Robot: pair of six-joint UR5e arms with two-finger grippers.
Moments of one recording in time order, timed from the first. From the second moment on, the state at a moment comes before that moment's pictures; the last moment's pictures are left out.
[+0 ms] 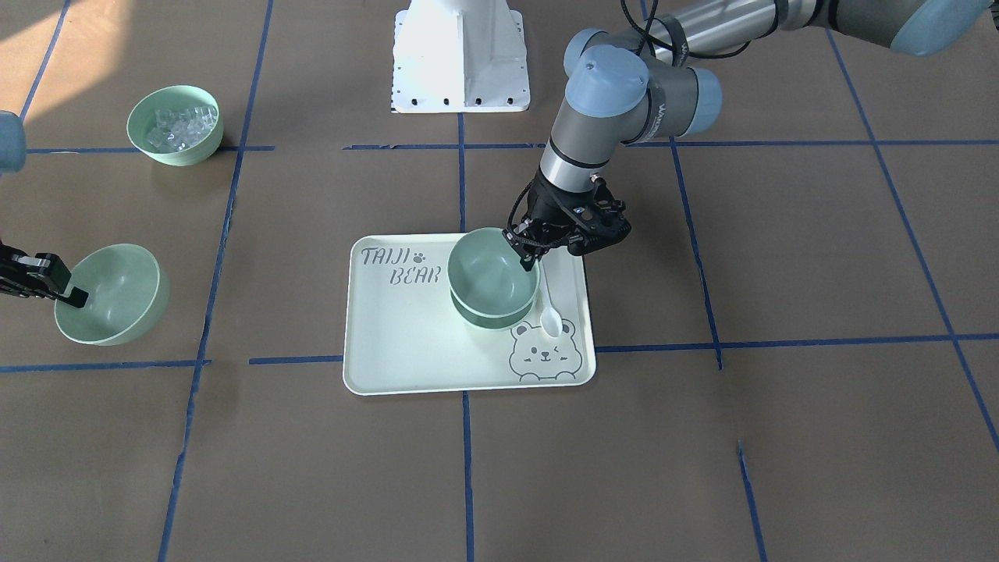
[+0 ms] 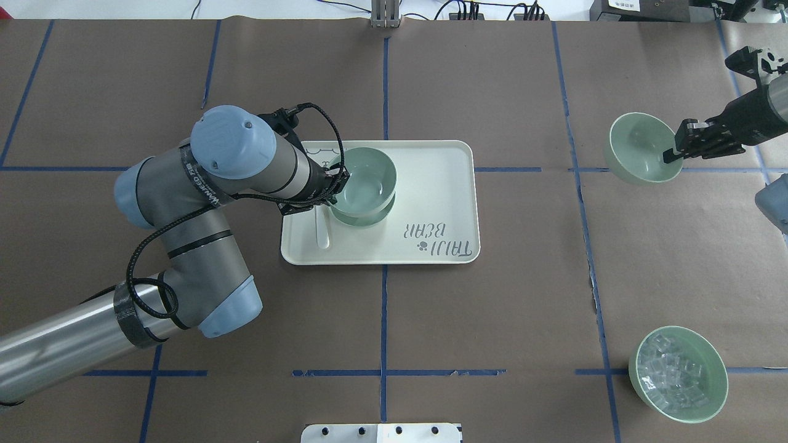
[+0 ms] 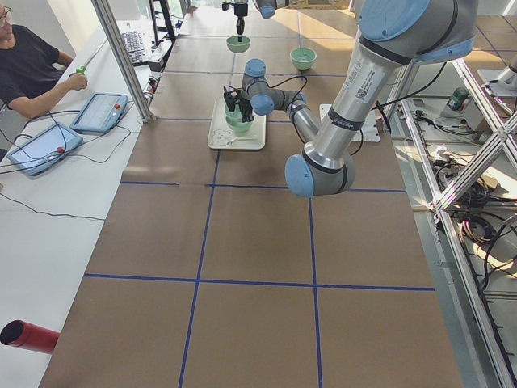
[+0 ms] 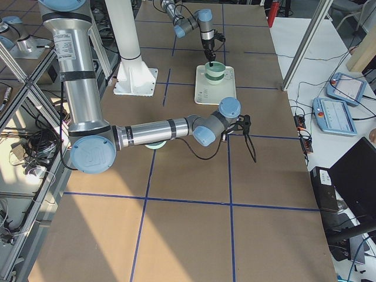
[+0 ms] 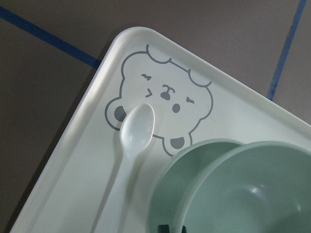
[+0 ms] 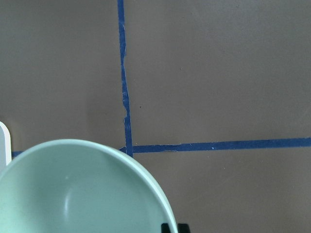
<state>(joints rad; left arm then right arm) -0.59 -2.21 -1.62 -1.88 -1.85 -1.70 1.17 -1.42 1.58 -0.99 2.48 0.90</state>
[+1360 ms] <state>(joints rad) -0.66 -2.21 -1.63 -1.87 -1.91 -1.68 1.16 -1.38 1.59 -0.99 2.48 0.98</state>
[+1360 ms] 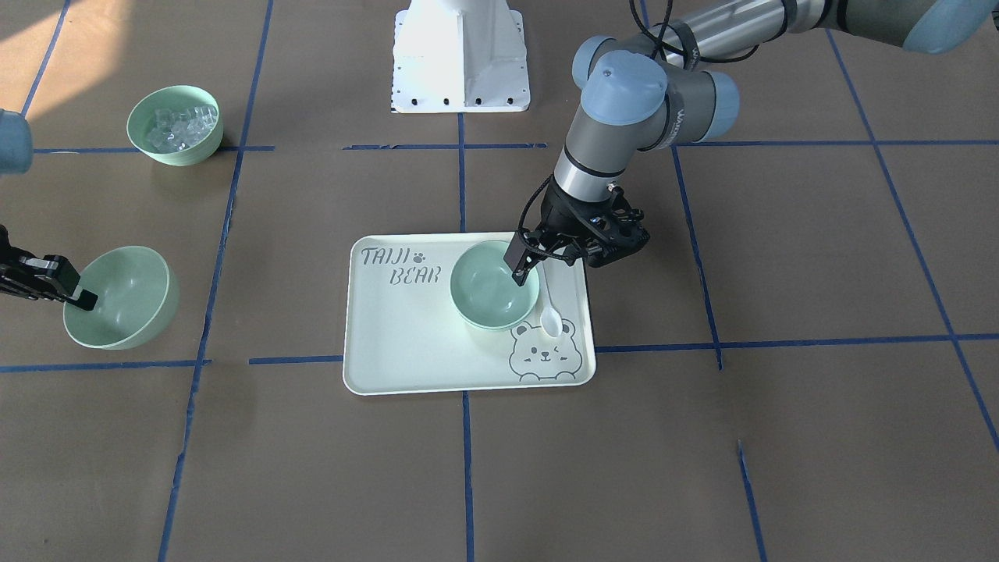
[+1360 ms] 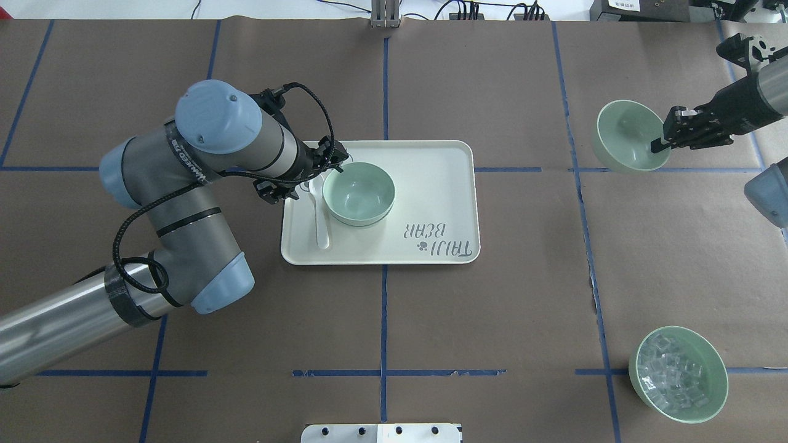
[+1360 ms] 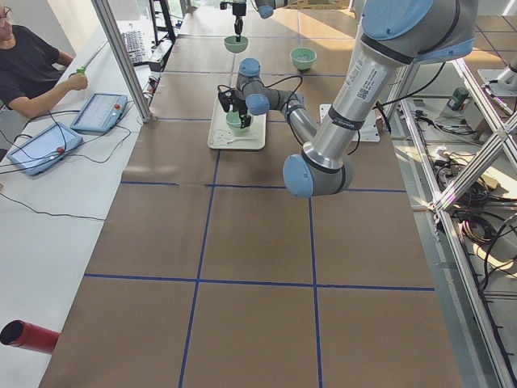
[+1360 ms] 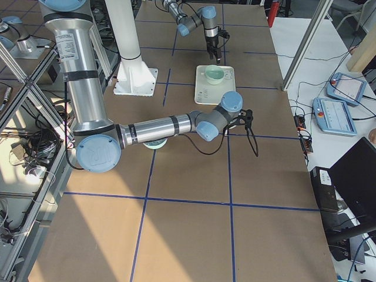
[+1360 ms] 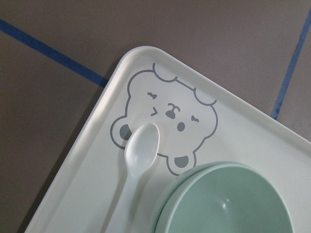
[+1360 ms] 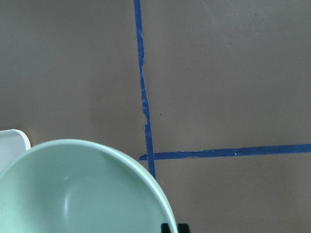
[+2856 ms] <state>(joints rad) -1.01 -1.94 -1.81 -1.67 -2.06 -0.92 0.69 -0.85 1.58 -1.33 2.09 1.40</state>
